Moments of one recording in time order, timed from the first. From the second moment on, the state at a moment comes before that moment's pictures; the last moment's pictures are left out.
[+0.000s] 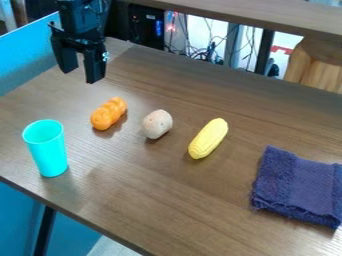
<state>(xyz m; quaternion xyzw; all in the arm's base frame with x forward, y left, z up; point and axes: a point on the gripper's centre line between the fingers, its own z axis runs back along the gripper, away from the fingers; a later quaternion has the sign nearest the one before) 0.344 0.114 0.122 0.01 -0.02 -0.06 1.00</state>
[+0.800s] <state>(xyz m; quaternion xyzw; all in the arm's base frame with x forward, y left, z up) 0.368 0.108 0.071 0.00 0.03 -0.05 1.00</state>
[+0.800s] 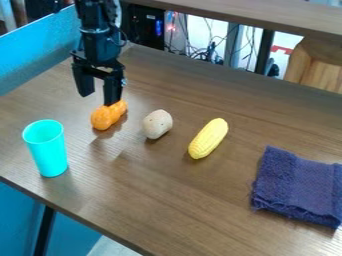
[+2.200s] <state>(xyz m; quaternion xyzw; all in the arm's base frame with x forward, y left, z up) 0.375 0.097 0.038 0.05 0.05 -0.04 1.00</state>
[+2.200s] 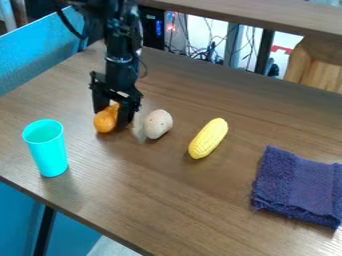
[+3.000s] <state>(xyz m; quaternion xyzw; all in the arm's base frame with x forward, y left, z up) 0.296 0.229 0.110 0.12 0.08 -0.05 0.99</state>
